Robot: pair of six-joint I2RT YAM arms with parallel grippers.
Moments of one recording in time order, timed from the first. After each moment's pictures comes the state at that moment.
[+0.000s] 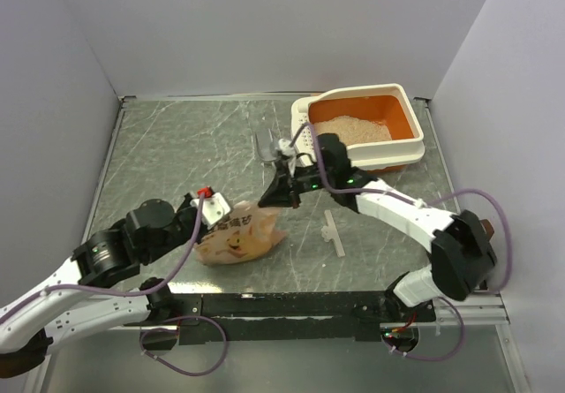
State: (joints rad) left arm -1.02 0.60 0.93 -0.66 -0.24 0.28; right arm 0.67 1.46 0.99 0.14 -1.03 -0.01
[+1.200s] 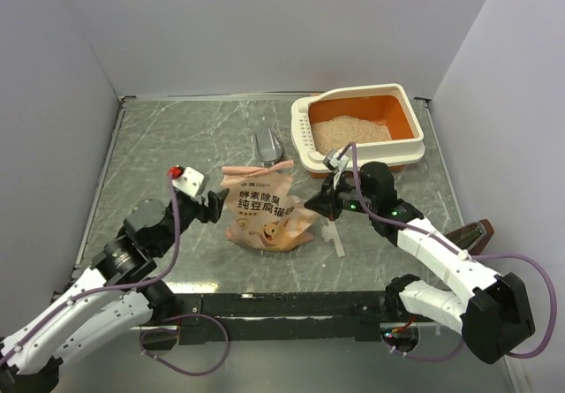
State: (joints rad) left arm -0.78 0.55 0.70 -0.17 -0.27 0.08; right arm 0.46 1.02 0.63 -0.03 -0.65 0.05
